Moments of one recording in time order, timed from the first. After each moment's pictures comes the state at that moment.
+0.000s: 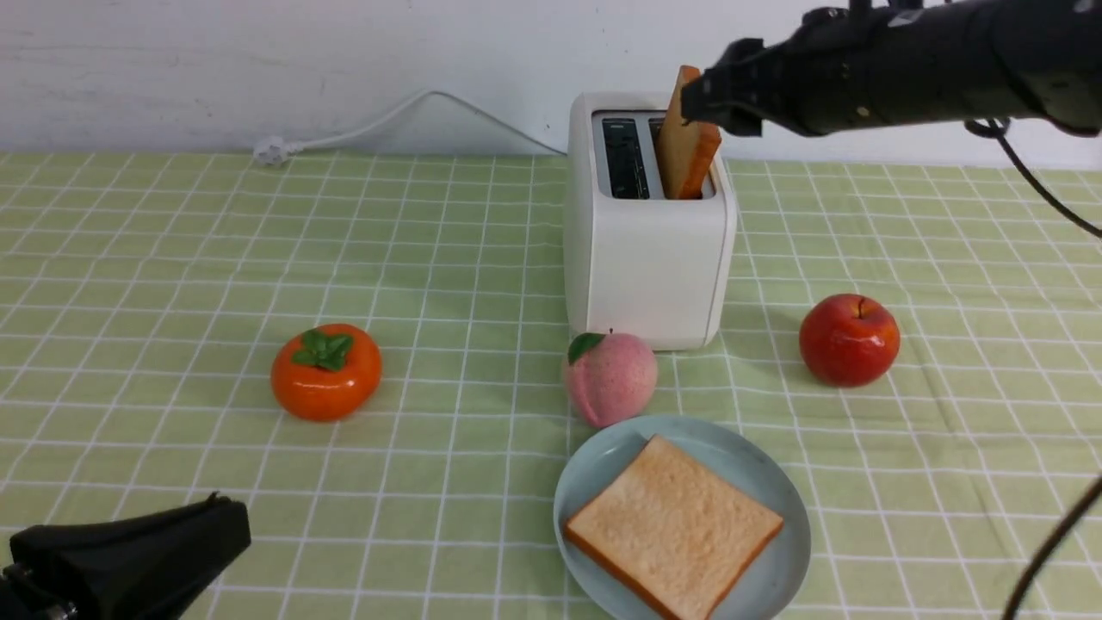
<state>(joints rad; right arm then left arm) 0.26 1.79 -1.61 0.72 0.43 -0.48 -0.55 0.46 -0.34 -0.29 0.17 0.04</state>
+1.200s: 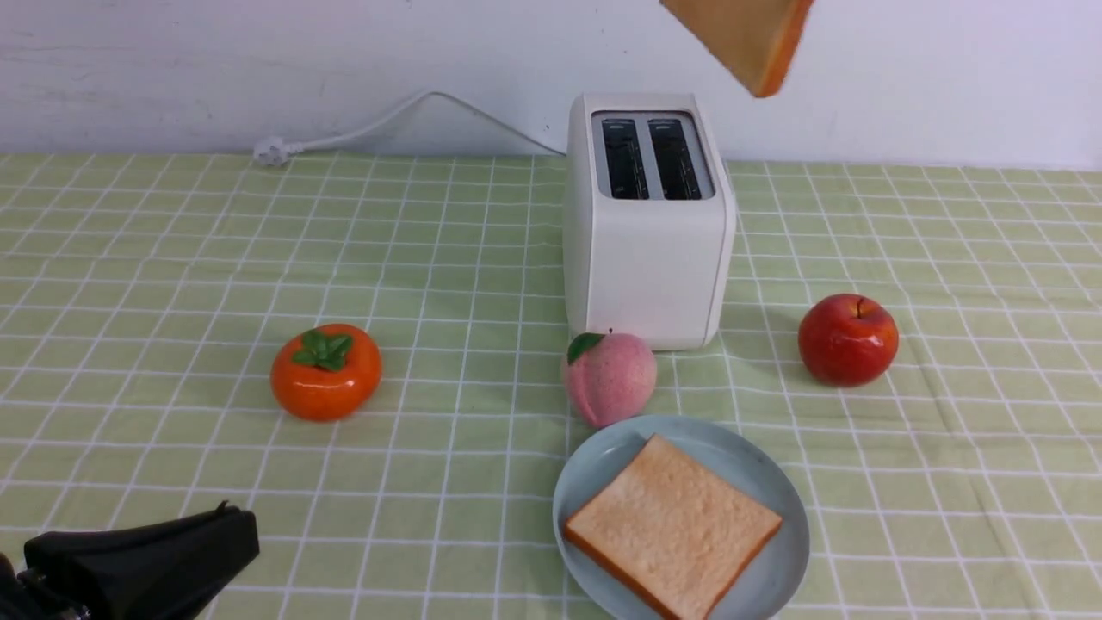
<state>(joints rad) 0.22 1.60 -1.84 0.54 0.81 -0.45 -0.55 0.48 -0.34 -0.31 0.19 0.03</state>
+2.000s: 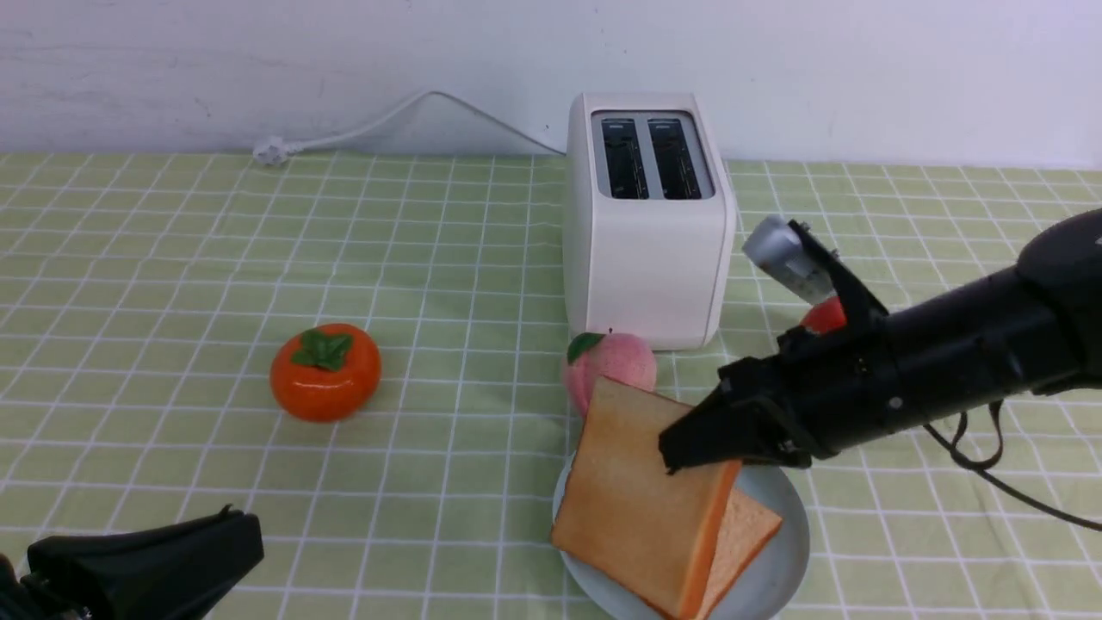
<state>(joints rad) 0.25 1.65 -1.02 1.15 0.88 -0.70 -0.55 0.48 -0.34 -0.35 0.19 0.03</state>
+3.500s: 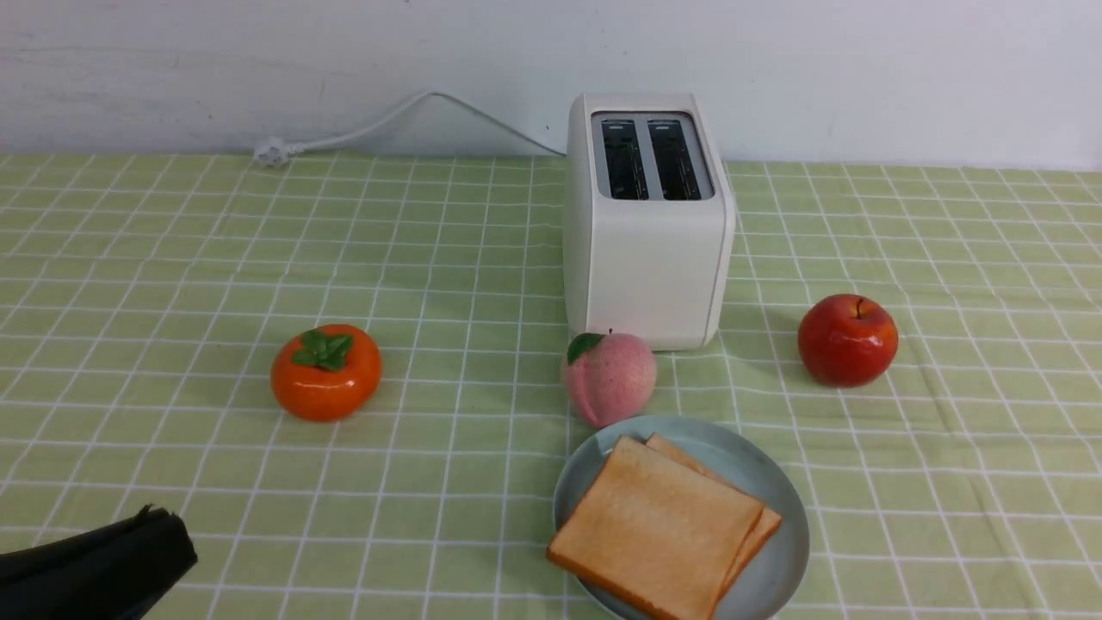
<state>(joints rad) 0.17 0.28 -0.75 0.08 1.12 0.24 -0.55 0.28 -0.34 -0.43 0.23 0.14</state>
